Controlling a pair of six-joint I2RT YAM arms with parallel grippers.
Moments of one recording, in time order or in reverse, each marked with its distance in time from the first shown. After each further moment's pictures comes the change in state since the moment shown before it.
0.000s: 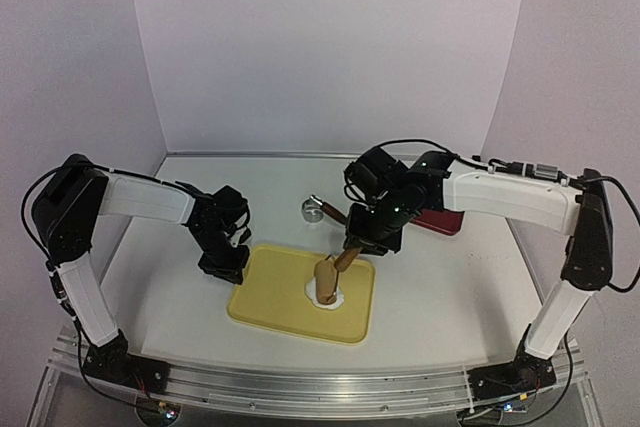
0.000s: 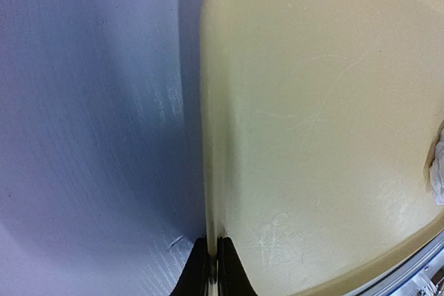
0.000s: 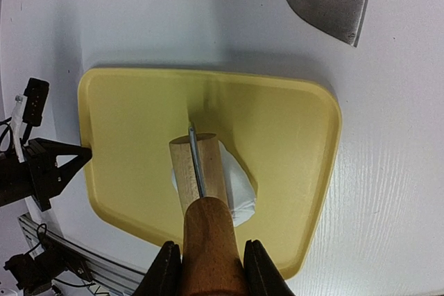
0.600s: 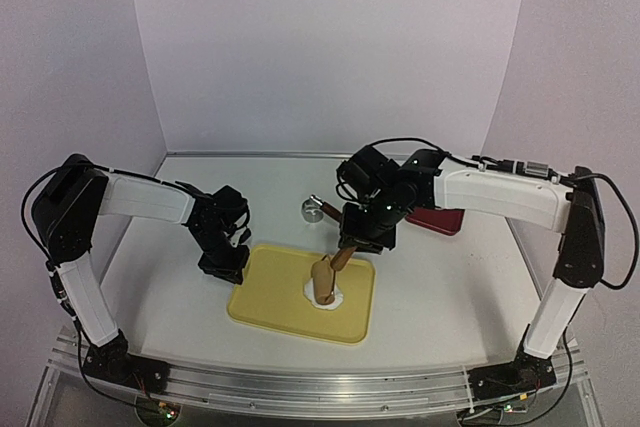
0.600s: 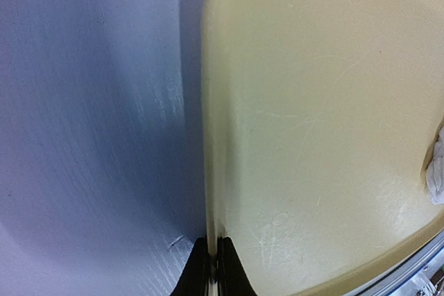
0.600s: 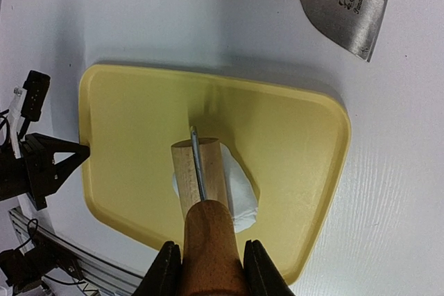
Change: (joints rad) left arm 0.002 0.000 0.000 0.000 0.002 -0.002; right arm 0.008 0.067 0.055 -0.015 0.006 -0.059
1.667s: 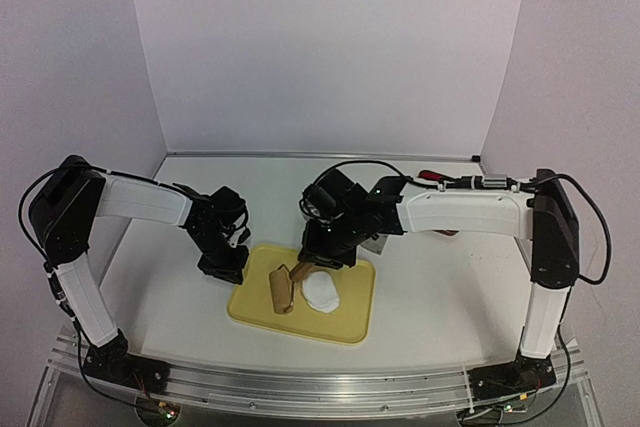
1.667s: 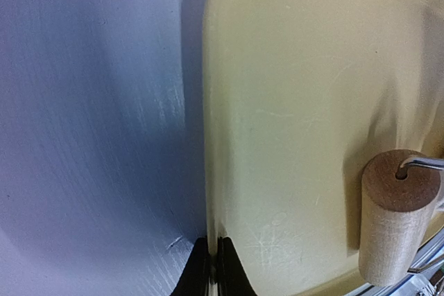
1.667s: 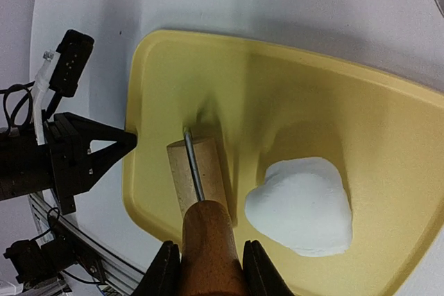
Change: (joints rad) left arm 0.002 -0.017 -0.027 0.033 0.005 -0.003; right arm 0.086 0.123 0.005 0.250 -0.046 0.052
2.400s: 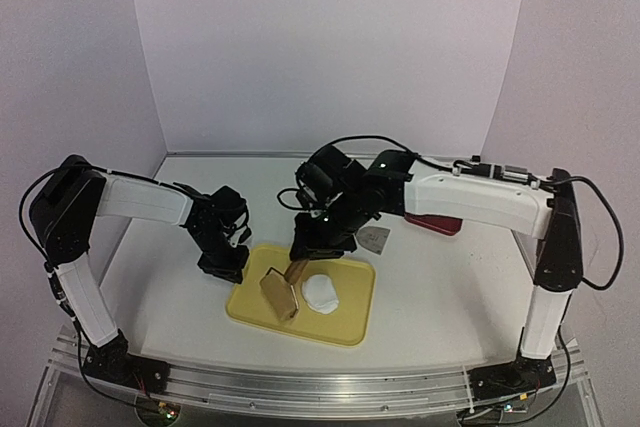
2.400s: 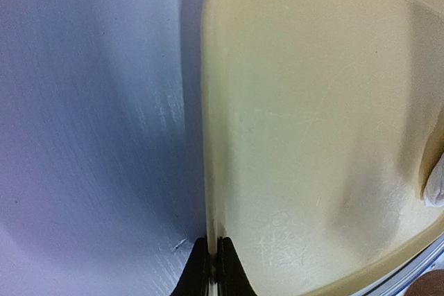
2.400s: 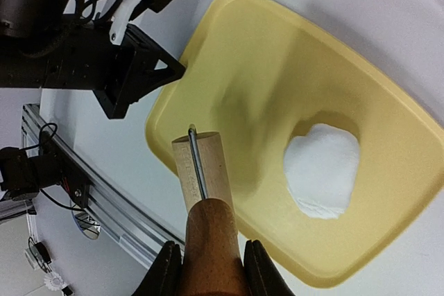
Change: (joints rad) left arm 0.000 0.001 0.009 -0.008 -0.016 0.030; right arm 0.042 -0.018 0.232 -0.221 -0.104 -0.292
